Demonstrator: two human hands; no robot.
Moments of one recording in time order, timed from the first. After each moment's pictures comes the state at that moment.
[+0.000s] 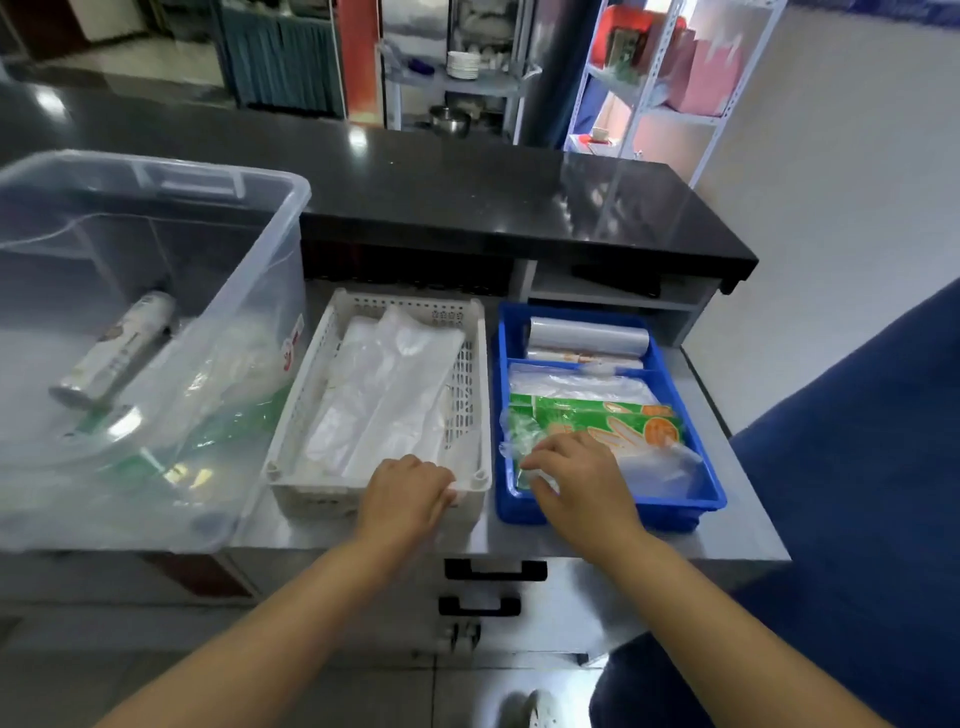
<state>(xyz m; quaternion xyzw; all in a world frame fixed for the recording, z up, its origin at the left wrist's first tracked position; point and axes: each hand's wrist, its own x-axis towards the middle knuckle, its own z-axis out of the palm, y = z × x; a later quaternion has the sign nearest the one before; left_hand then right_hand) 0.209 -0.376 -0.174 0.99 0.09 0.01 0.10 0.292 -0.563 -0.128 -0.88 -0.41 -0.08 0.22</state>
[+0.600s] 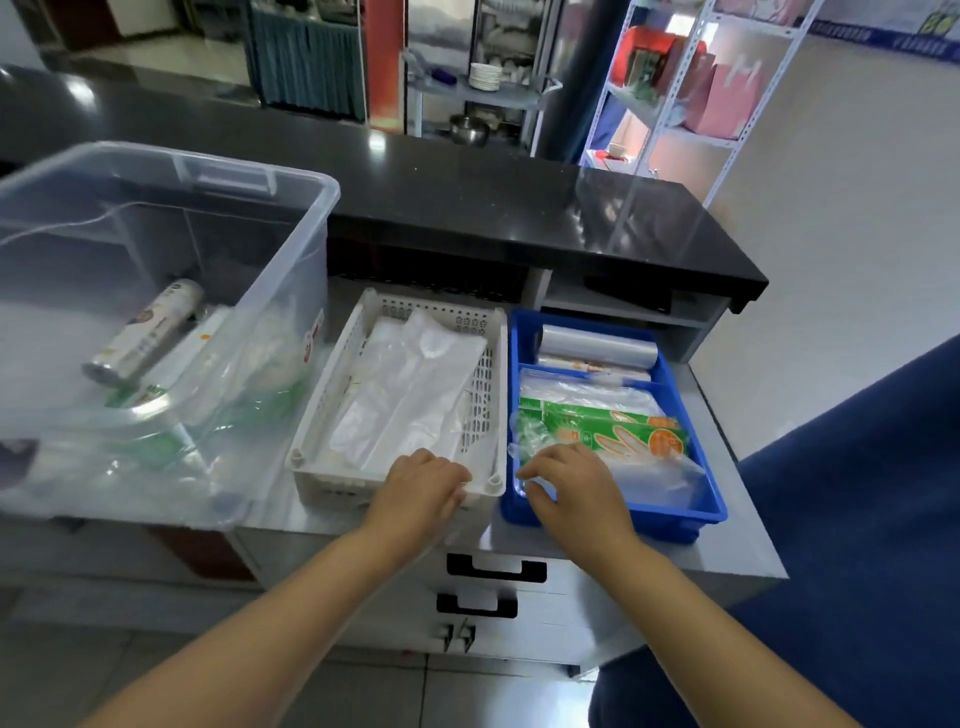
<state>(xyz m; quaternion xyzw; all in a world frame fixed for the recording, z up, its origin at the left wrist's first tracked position) 0.197 -0.381 -0.175 0.97 0.06 0.10 0.20 0.277 -0.559 -0.126 -0.89 -0.38 -0.03 0.23</state>
